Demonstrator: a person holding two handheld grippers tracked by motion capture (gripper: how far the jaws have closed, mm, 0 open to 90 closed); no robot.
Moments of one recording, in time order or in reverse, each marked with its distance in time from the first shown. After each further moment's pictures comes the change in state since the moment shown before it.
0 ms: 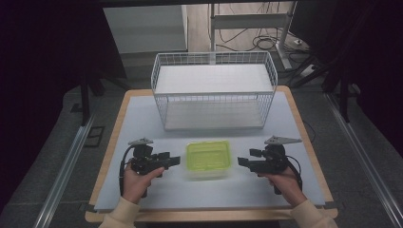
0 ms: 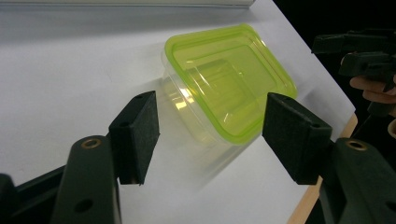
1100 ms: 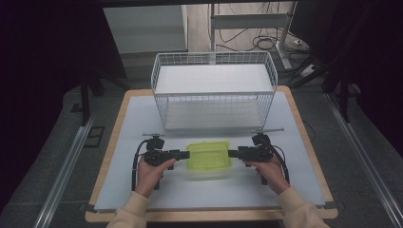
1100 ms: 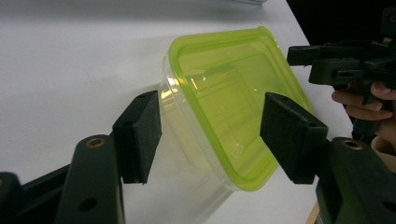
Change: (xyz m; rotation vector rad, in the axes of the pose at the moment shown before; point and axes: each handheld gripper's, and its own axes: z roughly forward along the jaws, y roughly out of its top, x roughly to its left) left arm 0.011 0.014 0.042 0.065 -0.032 -0.122; right arm -0.017 0.016 0.051 0.112 0.026 0.179
